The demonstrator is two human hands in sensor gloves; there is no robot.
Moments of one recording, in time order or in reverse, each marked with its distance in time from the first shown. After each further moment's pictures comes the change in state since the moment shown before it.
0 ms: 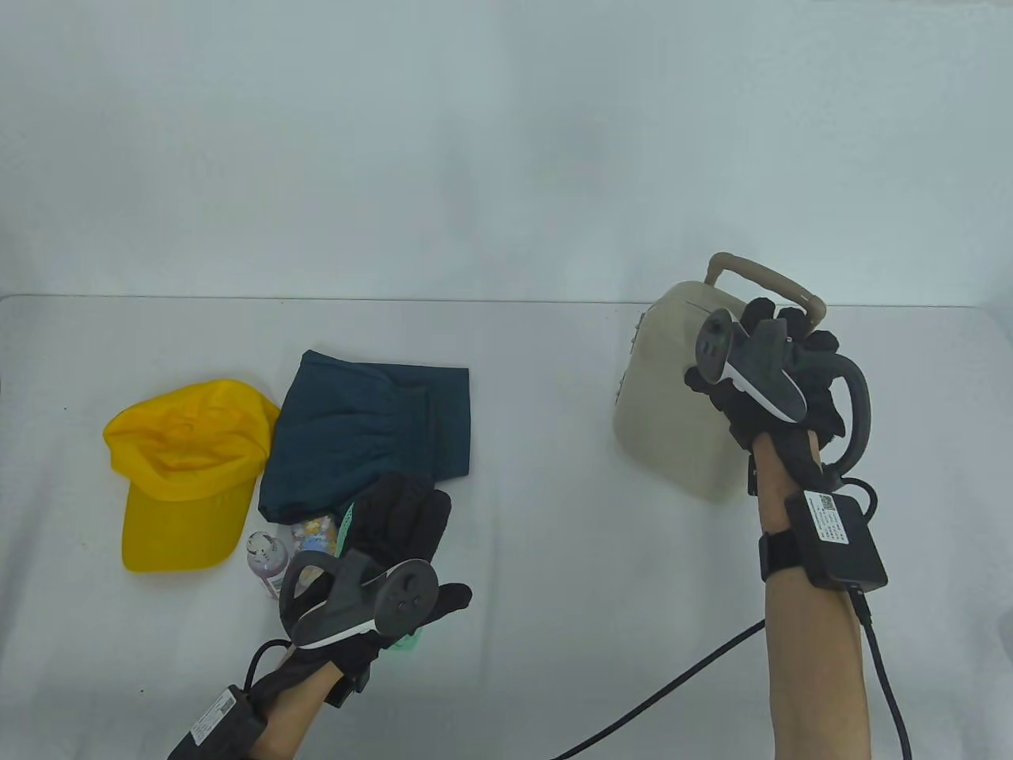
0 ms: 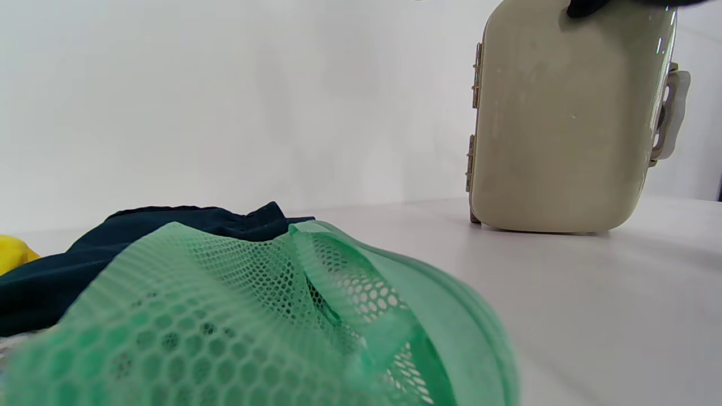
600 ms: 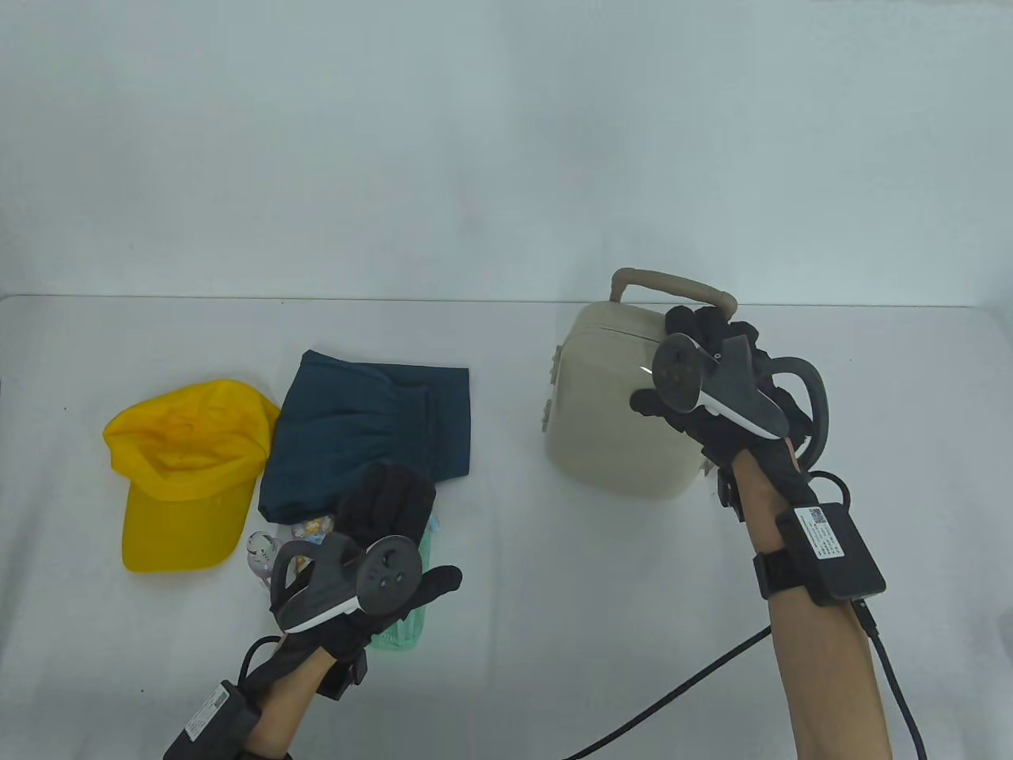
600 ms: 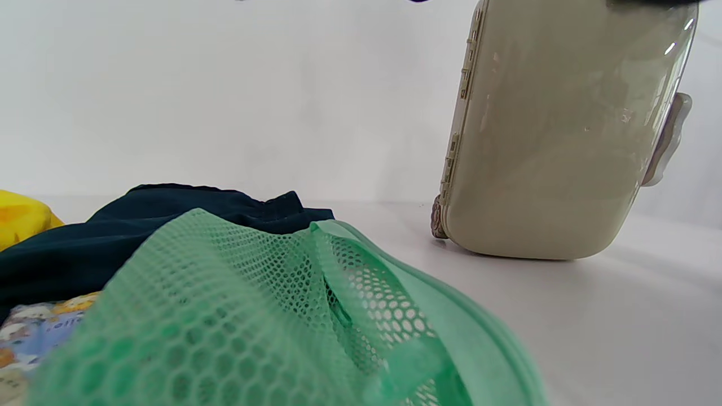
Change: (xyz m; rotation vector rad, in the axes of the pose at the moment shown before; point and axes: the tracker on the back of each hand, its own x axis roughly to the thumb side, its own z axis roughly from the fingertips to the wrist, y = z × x) left_hand -0.019 0.005 -0.007 -0.020 0.061 0.094; right_hand 0.040 -0.014 0.026 -0.063 -0.319 -0.086
